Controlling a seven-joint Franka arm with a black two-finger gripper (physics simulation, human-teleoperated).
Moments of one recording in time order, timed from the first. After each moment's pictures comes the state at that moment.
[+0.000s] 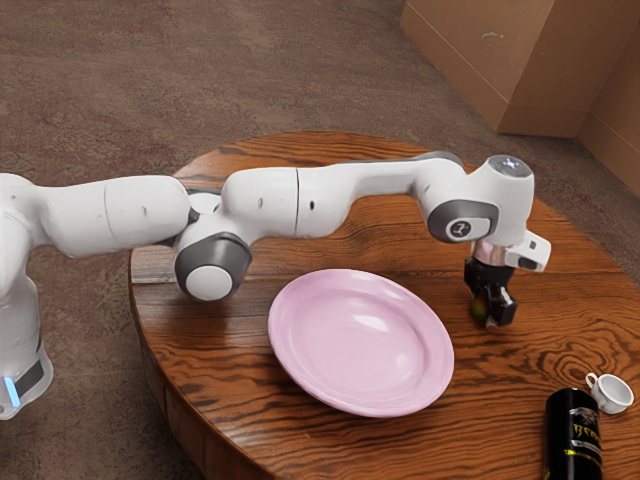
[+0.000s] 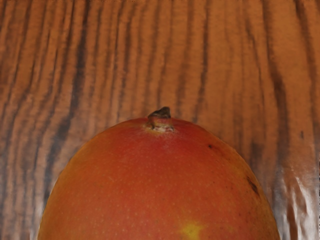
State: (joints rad) arm -0.15 1.21 -0.05 -0.27 0.03 1.75 -0.21
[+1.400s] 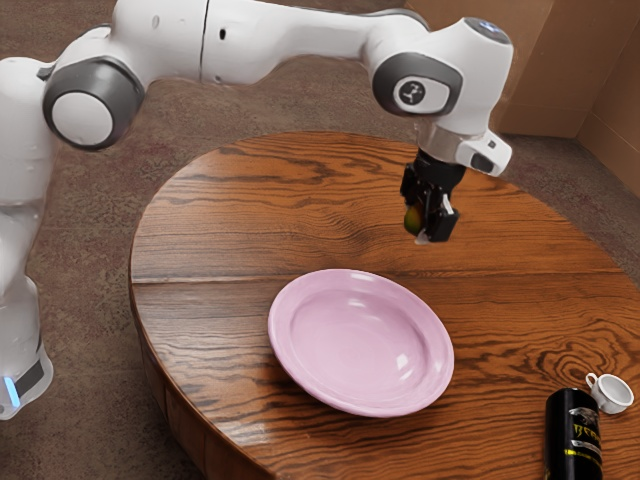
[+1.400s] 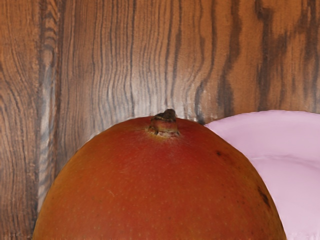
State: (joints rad) arm -0.18 0.22 -0.04 -1.34 0.03 1.60 -0.25
